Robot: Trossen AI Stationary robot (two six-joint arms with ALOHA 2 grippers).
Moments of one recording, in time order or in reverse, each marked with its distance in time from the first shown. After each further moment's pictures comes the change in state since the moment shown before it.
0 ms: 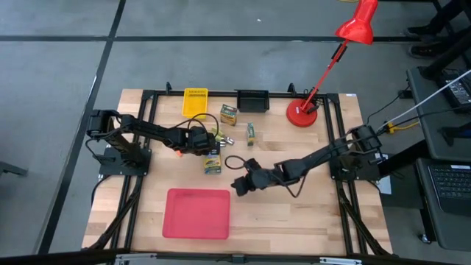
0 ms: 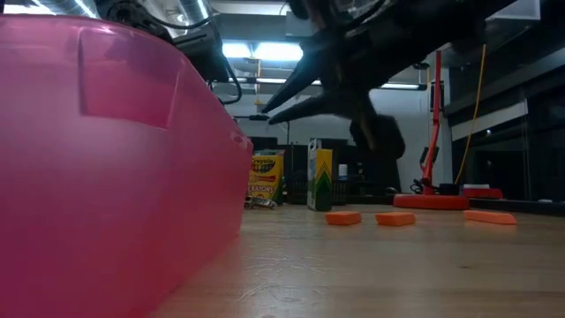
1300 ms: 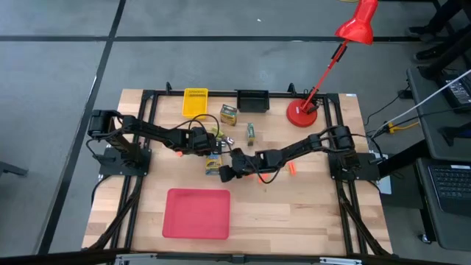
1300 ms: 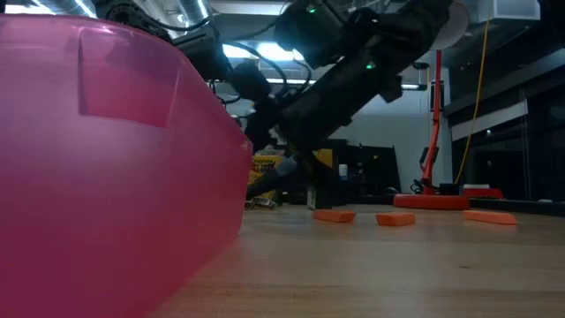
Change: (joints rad) left arm -0.020 0.003 -0.002 0.089 0.006 -0.031; right arm -0.182 0.238 0.203 -0.094 -0.126 -0.105
